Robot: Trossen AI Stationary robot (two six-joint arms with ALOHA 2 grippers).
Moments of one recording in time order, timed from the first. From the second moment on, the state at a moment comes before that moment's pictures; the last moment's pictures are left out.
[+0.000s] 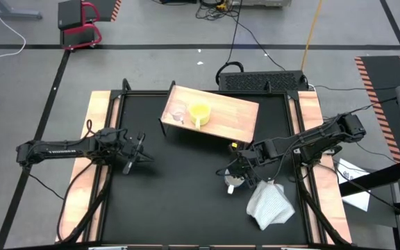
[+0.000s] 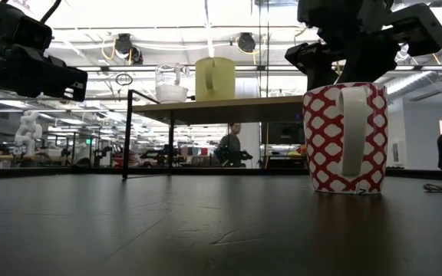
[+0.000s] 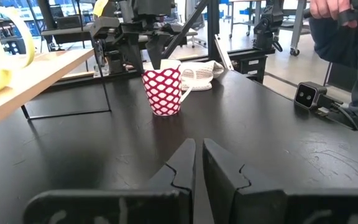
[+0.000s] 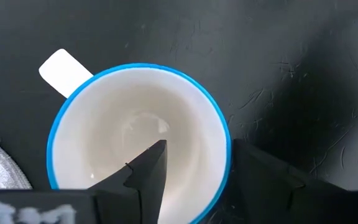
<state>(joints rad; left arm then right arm) 0.16 0.30 0.01 0.14 0.49 0.15 0.23 1.47 1.00 -0.63 0.06 -0.25</state>
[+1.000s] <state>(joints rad) 0.16 0.30 0.01 0.13 0.49 0.15 0.23 1.47 1.00 -0.63 0.05 -0.24</state>
